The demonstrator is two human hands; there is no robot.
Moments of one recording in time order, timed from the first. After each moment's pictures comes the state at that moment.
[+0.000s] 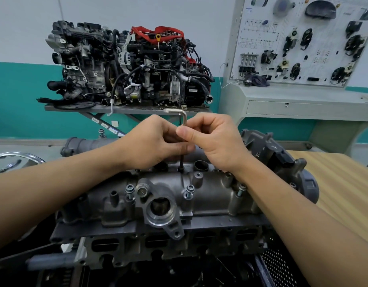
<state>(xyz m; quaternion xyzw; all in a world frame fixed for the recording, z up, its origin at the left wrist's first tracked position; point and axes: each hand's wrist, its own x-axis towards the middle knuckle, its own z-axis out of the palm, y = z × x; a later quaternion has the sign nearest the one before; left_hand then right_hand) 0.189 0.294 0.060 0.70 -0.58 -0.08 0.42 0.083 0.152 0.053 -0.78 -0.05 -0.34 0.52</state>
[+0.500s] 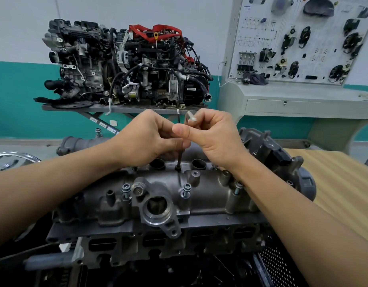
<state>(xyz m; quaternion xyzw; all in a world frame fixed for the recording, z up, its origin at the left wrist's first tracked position) 0.189 0.294 0.062 0.68 -0.55 -0.08 0.47 0.085 0.151 0.052 -0.76 -0.04 -0.37 0.54</state>
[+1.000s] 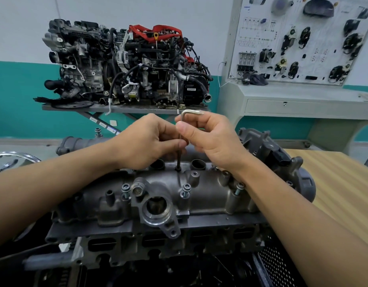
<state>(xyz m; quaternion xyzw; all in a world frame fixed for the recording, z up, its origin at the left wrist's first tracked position) 0.186 0.297 0.064 0.71 -0.57 -0.08 0.41 0.082 0.147 0.050 -0.76 -0.08 -0.31 0.57</state>
